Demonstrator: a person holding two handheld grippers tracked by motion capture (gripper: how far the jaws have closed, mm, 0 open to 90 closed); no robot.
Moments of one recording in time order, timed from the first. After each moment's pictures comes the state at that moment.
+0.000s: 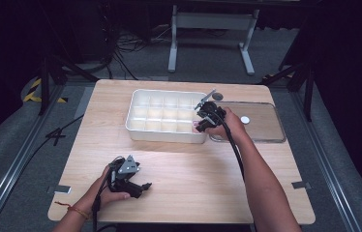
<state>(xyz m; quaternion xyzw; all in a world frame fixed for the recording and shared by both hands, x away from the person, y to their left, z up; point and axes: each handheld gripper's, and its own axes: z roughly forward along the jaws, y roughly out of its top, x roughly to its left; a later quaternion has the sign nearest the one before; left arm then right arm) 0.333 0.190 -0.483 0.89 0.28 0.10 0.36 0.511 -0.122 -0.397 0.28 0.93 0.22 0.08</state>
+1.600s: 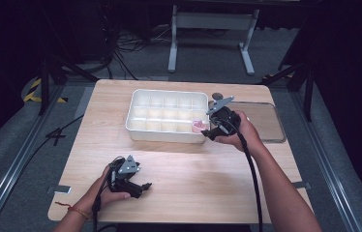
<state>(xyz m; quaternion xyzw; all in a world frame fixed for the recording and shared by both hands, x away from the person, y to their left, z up) 0.333 0.190 -0.483 0.89 0.28 0.10 0.35 0.457 -0.150 -0.365 0.26 0.91 0.28 0.16</state>
